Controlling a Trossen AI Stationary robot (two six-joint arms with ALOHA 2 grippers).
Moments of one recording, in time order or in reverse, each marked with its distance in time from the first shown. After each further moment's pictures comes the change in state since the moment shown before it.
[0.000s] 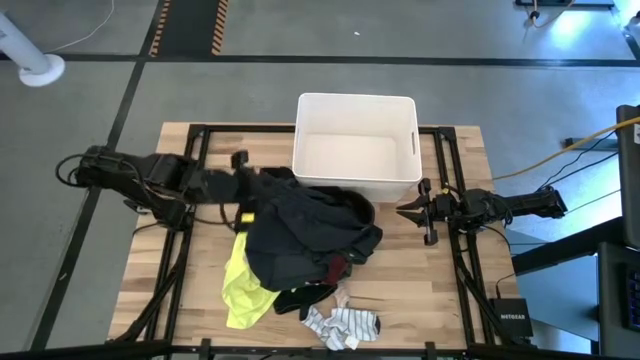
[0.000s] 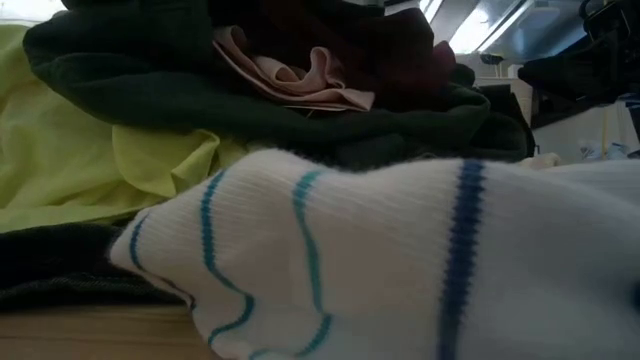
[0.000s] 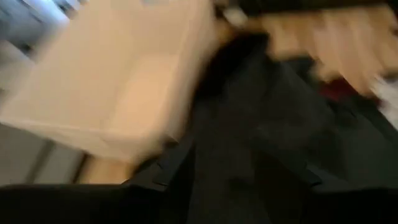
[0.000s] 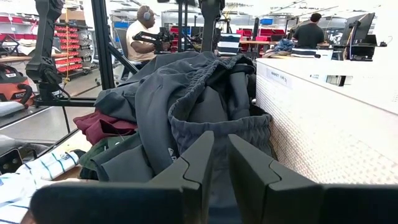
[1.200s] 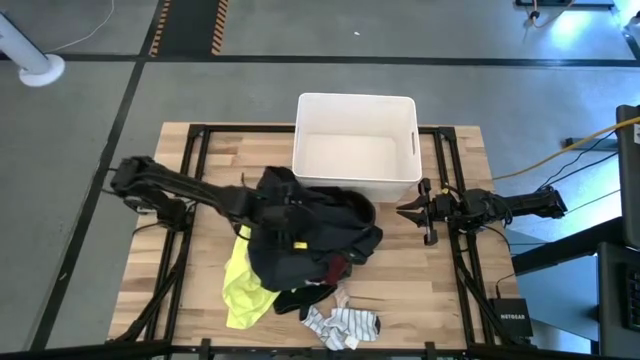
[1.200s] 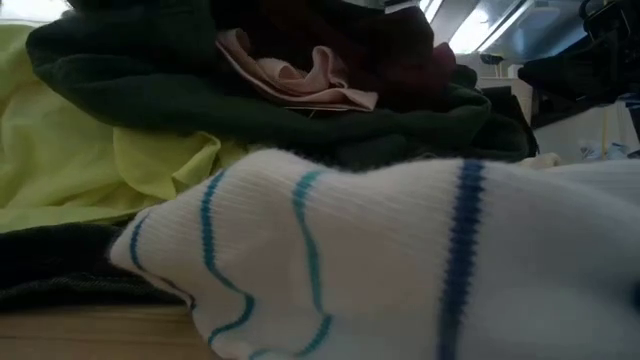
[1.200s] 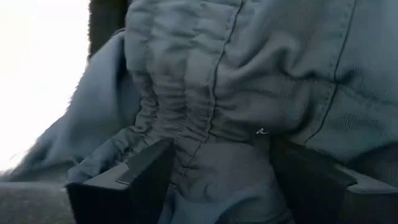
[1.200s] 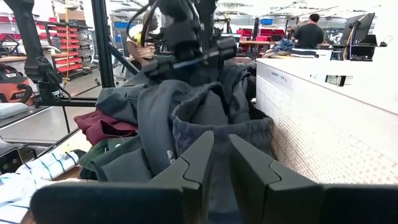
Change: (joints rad) left arm 0.079 0.406 -0.159 0.257 0.081 0.130; right arm 0.000 0.000 0.000 0.000 0.000 0.000
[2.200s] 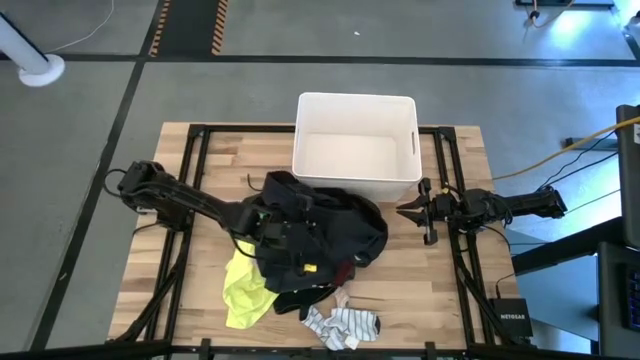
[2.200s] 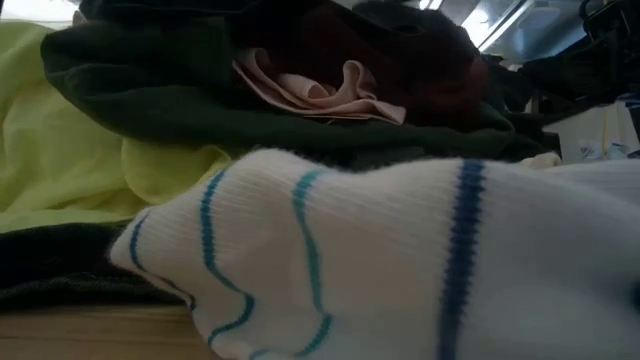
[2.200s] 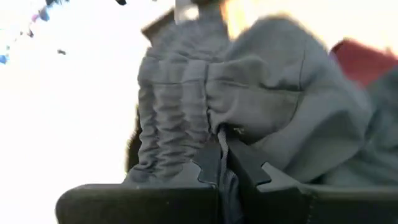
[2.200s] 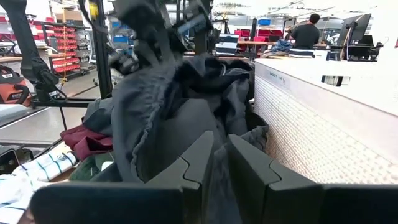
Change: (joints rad) left arm -0.118 0.039 0.054 0.347 -0.156 0.311; right arm 0.000 0.000 0.000 0.002 0.008 -0.001
